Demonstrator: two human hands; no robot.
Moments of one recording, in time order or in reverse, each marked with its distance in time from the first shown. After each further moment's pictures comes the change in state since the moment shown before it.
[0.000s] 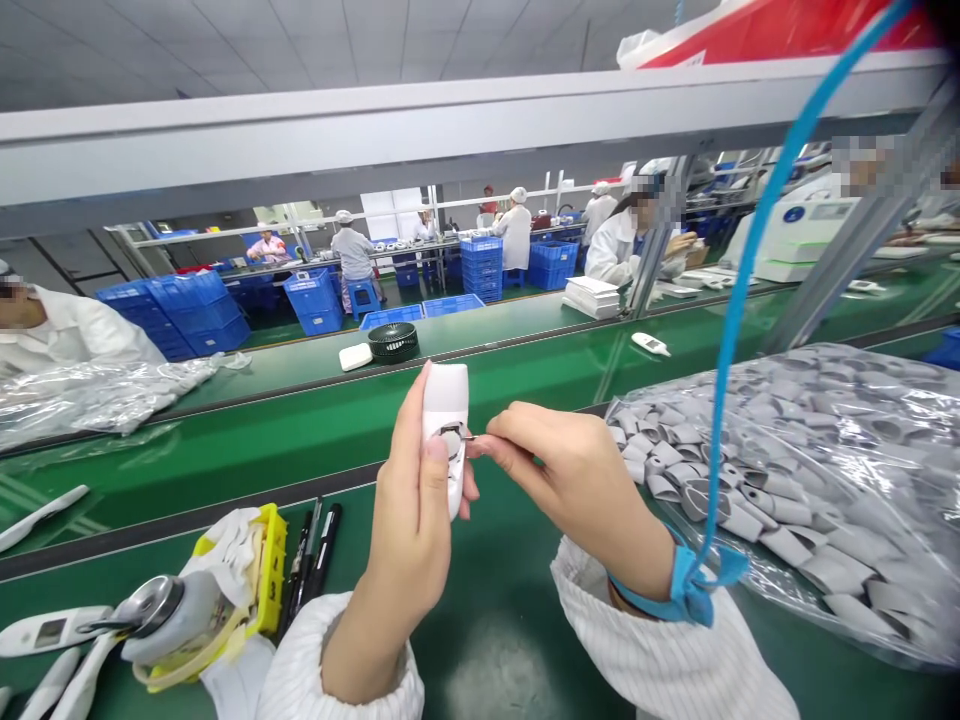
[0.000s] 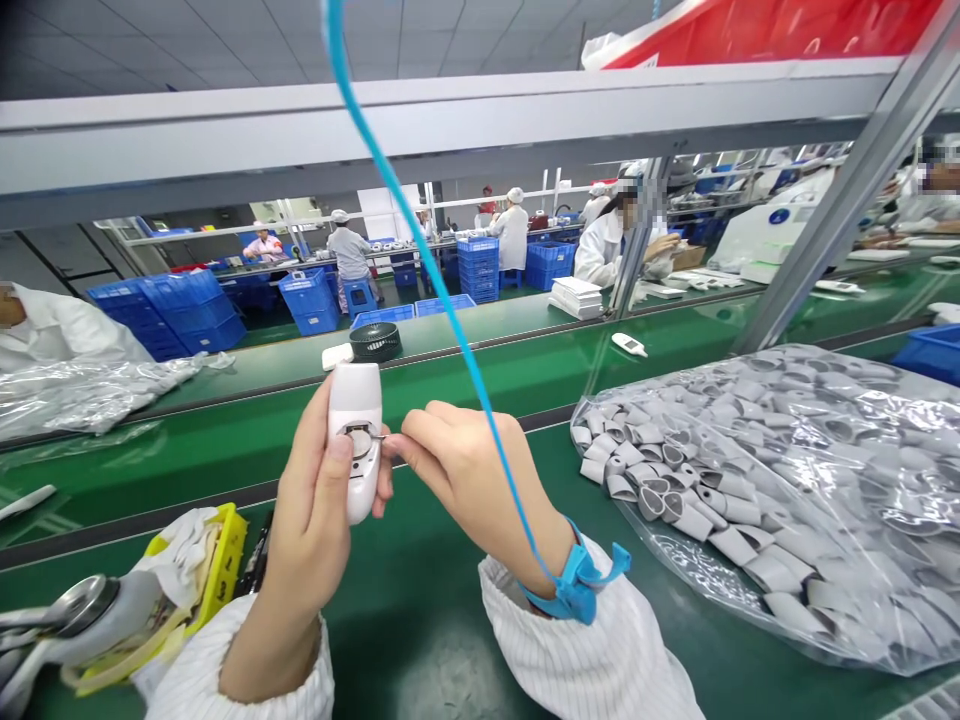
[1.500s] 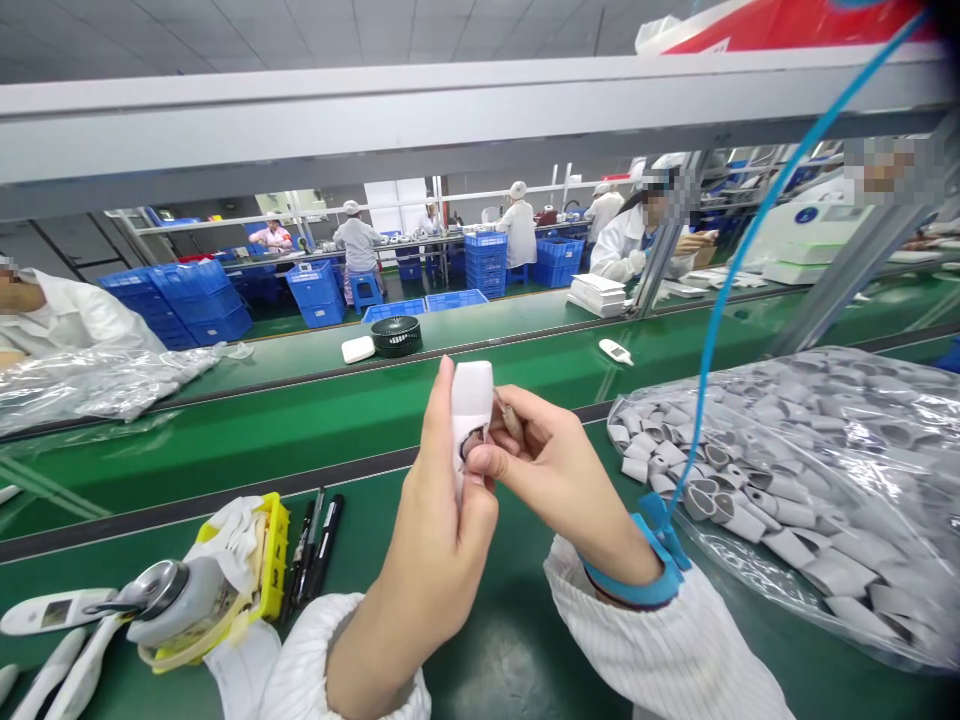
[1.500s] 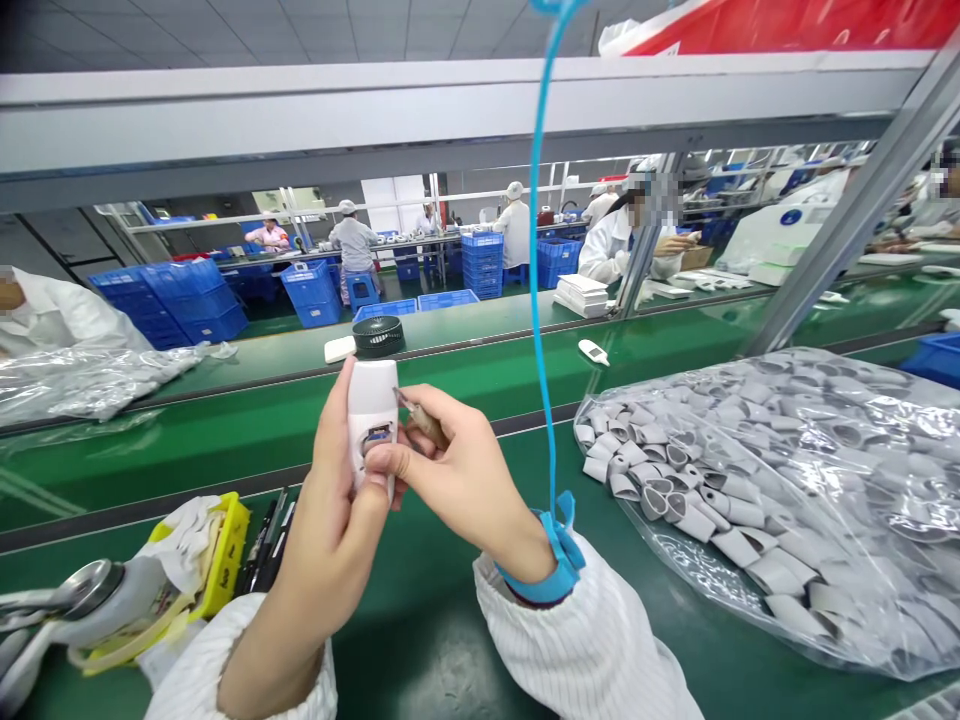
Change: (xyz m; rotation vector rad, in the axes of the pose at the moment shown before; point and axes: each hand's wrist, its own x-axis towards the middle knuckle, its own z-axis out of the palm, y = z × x) left_hand -0.009 -0.012 -0.002 0.261 -0.168 0.219; right_hand 0.010 -0.016 0.019 0.951 0.016 0.512
